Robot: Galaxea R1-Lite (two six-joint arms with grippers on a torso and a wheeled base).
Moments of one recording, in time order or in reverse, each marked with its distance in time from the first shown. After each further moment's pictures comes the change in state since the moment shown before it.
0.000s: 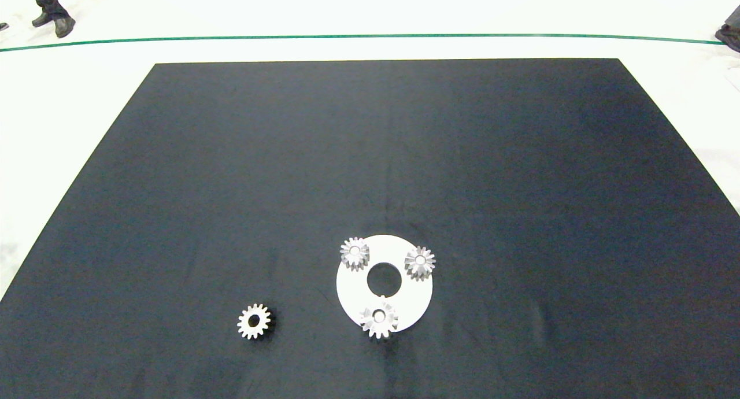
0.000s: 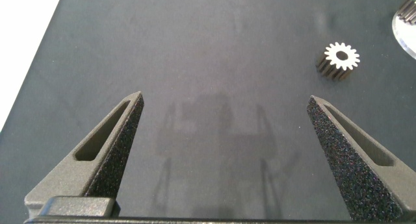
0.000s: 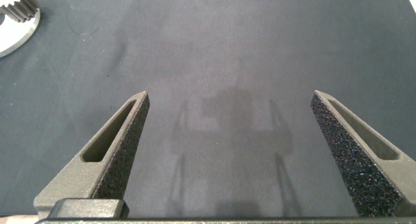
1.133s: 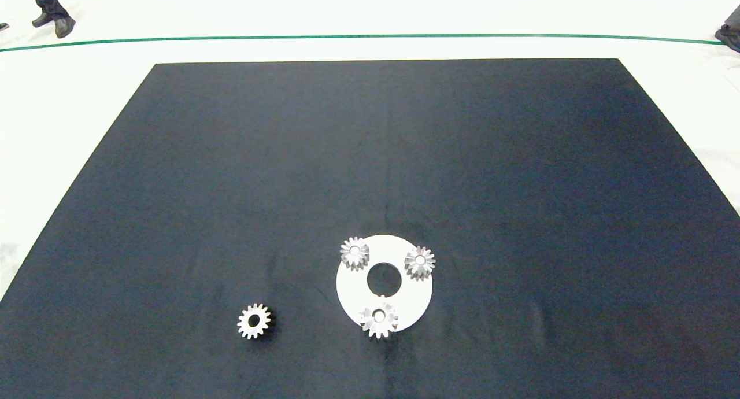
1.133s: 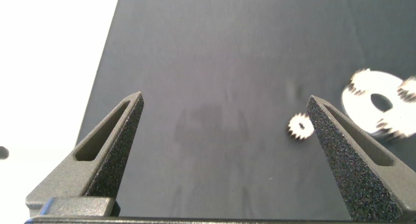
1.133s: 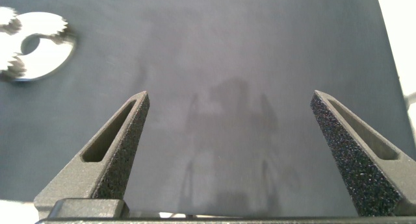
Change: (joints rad) left arm 0.002 0.338 -0.764 0.427 0.007 0.004; right arm 0.016 0.251 -0.486 0.317 0.044 -0.060
